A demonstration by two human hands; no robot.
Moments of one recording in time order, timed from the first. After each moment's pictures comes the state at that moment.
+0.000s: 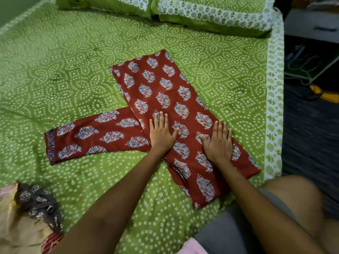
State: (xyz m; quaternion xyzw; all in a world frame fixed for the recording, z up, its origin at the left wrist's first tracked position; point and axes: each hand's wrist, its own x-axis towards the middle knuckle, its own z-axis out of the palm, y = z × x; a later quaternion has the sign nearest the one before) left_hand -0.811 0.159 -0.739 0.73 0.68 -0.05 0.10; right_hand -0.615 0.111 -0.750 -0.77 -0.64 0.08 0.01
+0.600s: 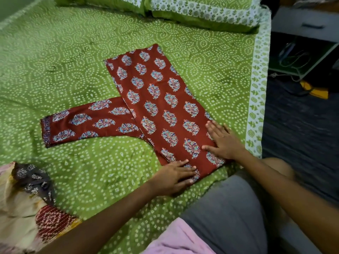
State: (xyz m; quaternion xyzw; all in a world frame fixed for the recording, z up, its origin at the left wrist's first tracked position) left_hand -0.784 -0.008 -0.722 0.91 0.33 -0.01 0.25; right_hand -0.529 0.069 -0.723 -0.58 -0.80 0.05 -0.12
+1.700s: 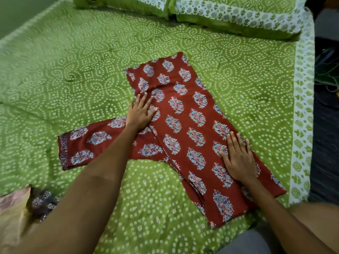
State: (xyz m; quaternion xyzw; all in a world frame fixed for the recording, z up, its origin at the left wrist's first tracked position) left_hand -0.946 0.268 -0.740 0.75 0.65 0.02 0.07; right_hand -0.594 0.111 -0.767 -0.69 -0.72 0.04 0.03
